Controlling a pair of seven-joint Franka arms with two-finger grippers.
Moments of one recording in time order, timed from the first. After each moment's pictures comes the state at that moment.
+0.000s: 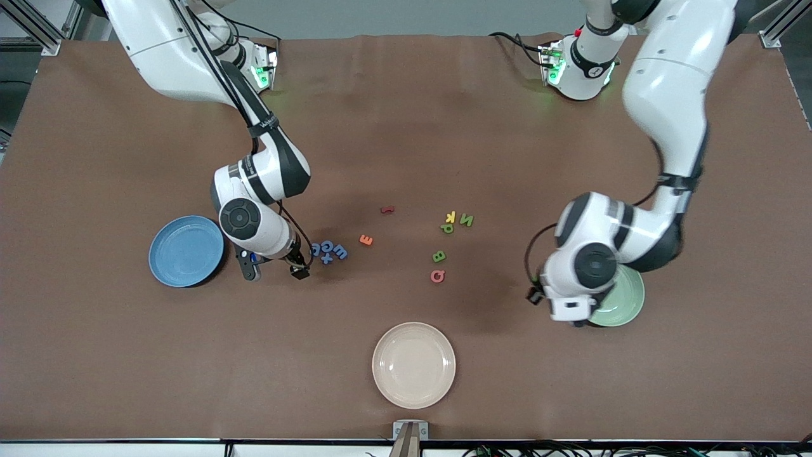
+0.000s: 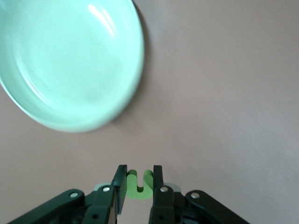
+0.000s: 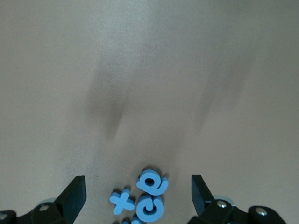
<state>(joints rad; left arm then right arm) -0.09 0.71 -0.24 -1.43 0.18 1.96 -1.17 0.34 0.56 0.06 -1.82 0.03 2.29 1.60</state>
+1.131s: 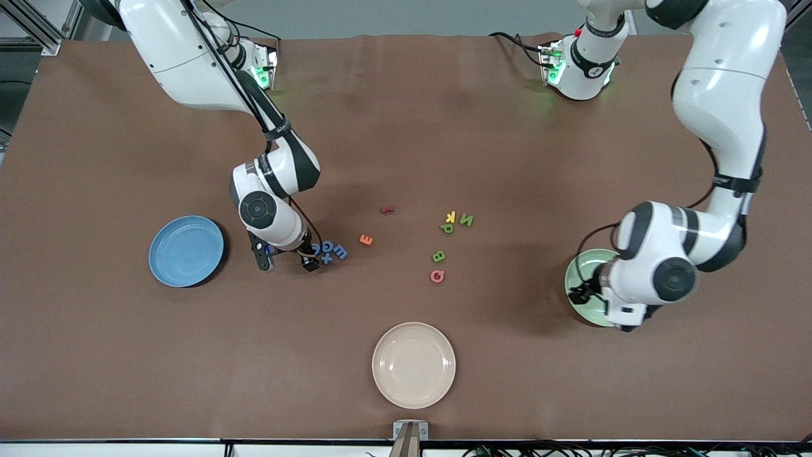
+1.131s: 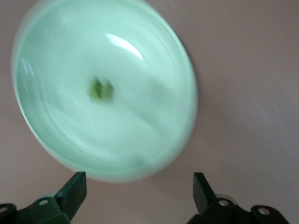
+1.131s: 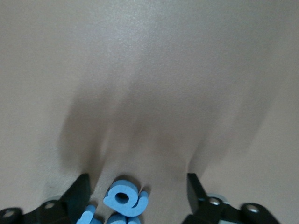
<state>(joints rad) -0.02 0.69 -0.29 -1.52 0.18 1.97 -1.02 0.36 0.59 0.07 -1.95 0.03 2.47 1.58</state>
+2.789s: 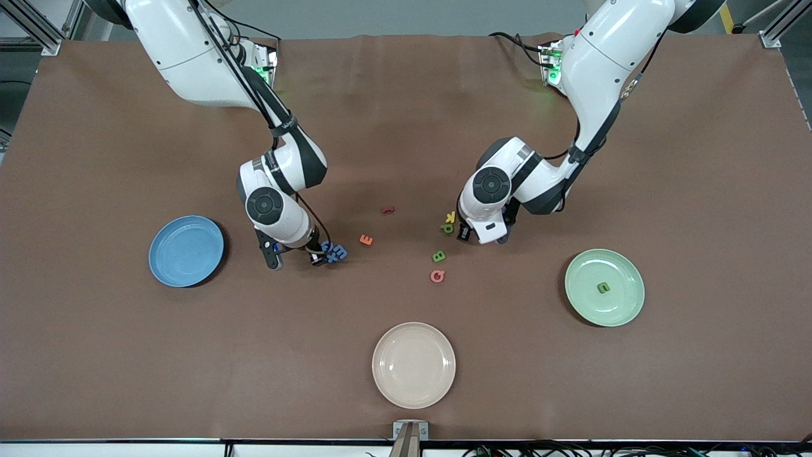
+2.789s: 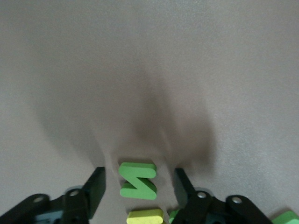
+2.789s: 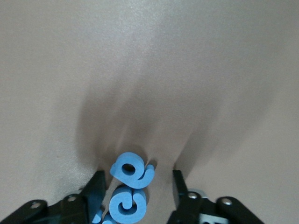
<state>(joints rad) -0.28 0.64 -0.39 -1.91 0.17 2.37 -1.93 0.39 0.58 0.07 -1.94 0.06 2.48 1.55</state>
